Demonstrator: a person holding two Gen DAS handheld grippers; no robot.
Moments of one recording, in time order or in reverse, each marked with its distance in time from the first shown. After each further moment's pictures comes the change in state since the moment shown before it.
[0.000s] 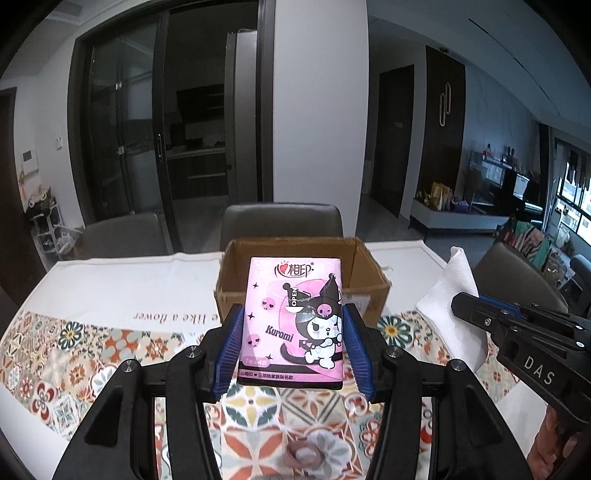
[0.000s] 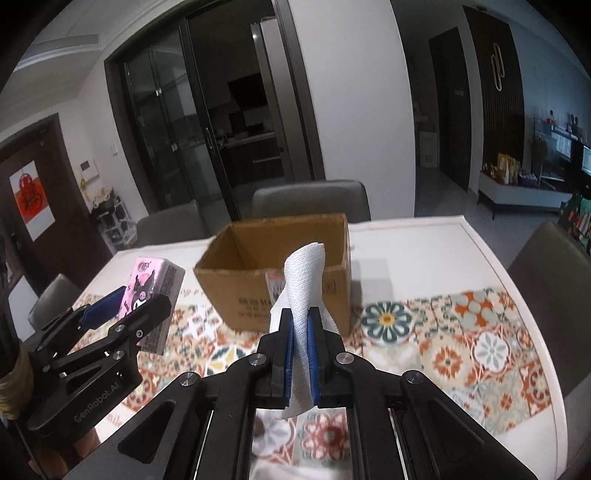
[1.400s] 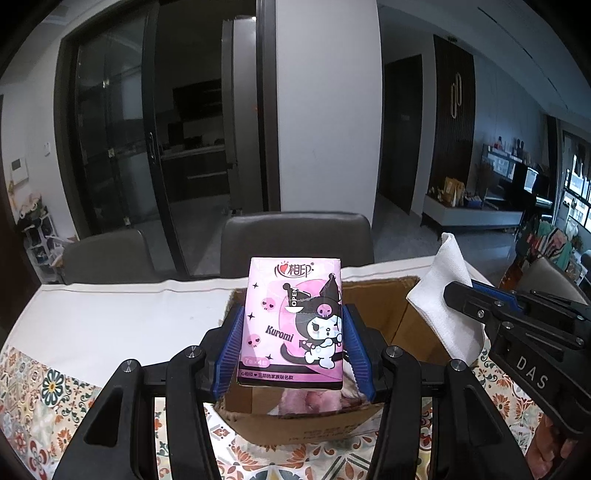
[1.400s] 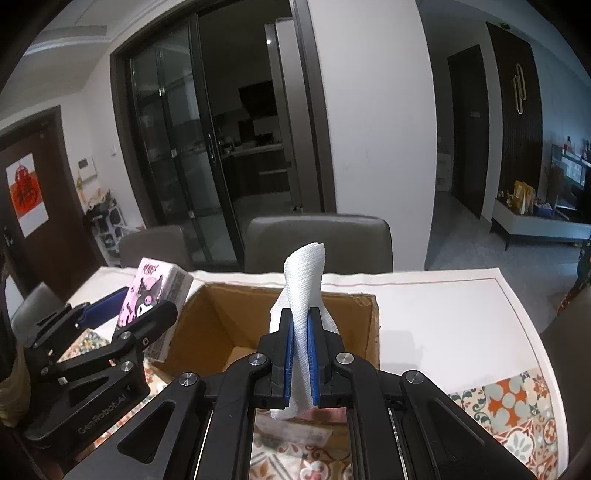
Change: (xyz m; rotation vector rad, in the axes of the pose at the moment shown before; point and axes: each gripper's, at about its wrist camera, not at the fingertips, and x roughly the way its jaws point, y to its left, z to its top) left arm 0.154 0.030 0.060 0.027 0.038 0.018; right arm 0.137 0.009 0.089 -0.072 -0.031 0.003
